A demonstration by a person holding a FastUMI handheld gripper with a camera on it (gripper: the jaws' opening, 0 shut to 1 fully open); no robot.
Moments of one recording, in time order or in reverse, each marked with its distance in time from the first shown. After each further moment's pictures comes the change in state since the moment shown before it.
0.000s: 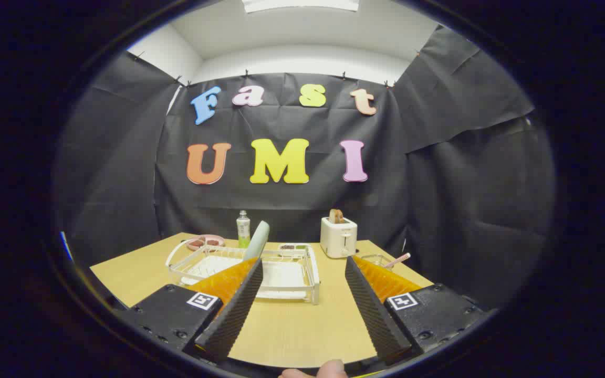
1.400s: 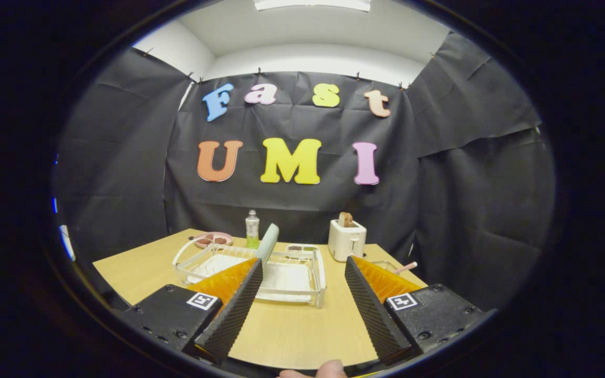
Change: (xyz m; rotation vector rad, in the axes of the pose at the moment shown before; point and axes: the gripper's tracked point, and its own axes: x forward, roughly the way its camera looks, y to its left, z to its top) arm 0.021 0.022 0.022 -0.053 0.025 0.106
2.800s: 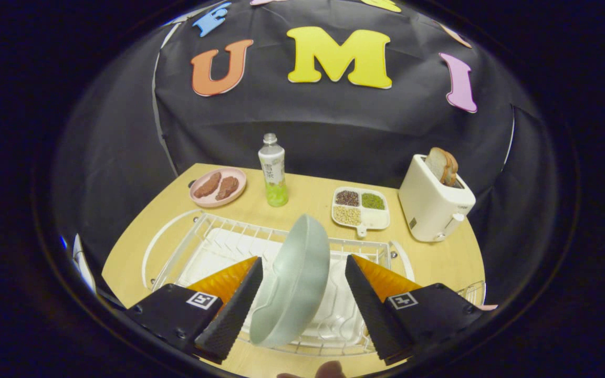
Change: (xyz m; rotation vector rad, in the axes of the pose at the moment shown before) arm 0.307 0.082 -0.018 -0.077 0.687 0.167
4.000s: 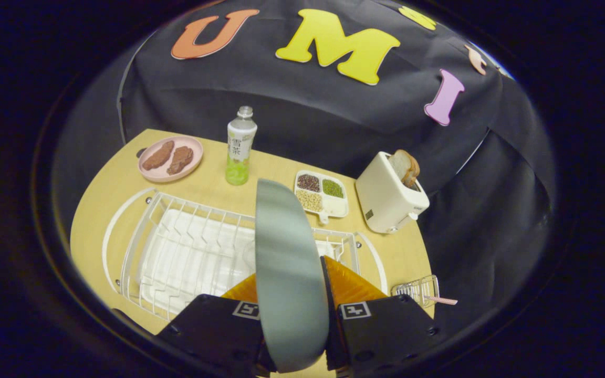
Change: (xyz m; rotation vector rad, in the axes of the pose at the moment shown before) arm -0.032 0.004 0.004 -0.034 0.068 -0.341
